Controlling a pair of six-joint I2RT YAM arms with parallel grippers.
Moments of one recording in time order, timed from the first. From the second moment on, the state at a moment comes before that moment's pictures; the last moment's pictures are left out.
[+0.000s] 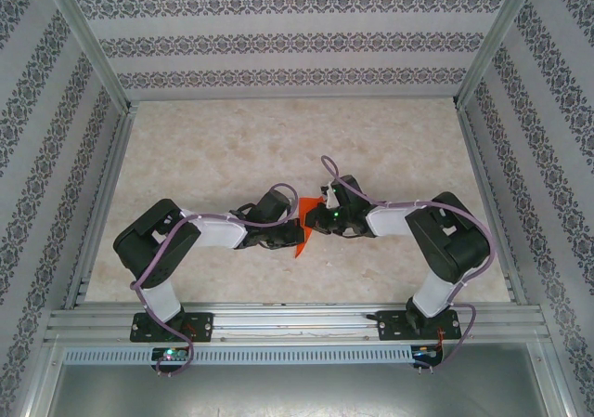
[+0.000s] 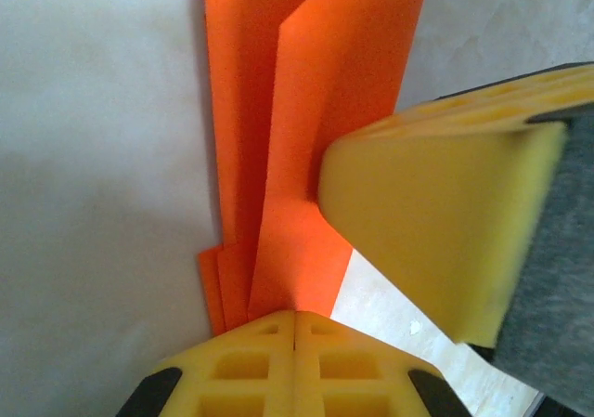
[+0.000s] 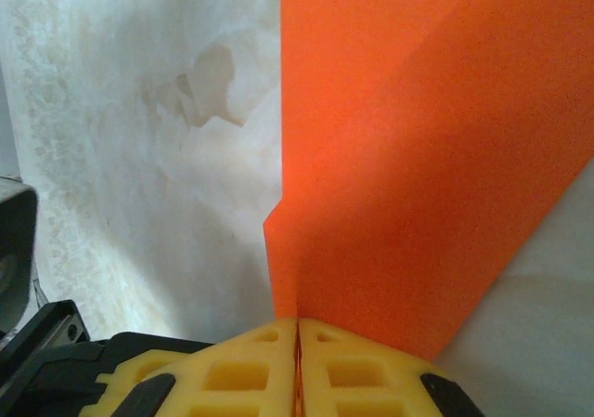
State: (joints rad) left arm -0.74 1.76 0.77 0.08 0.34 -0.87; right arm 0.54 1.71 0.69 0.16 -0.53 0.84
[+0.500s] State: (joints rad) left arm -0.74 1.76 0.77 0.08 0.34 -0.87; right arm 0.55 1.76 0.71 0.16 -0.53 0.84
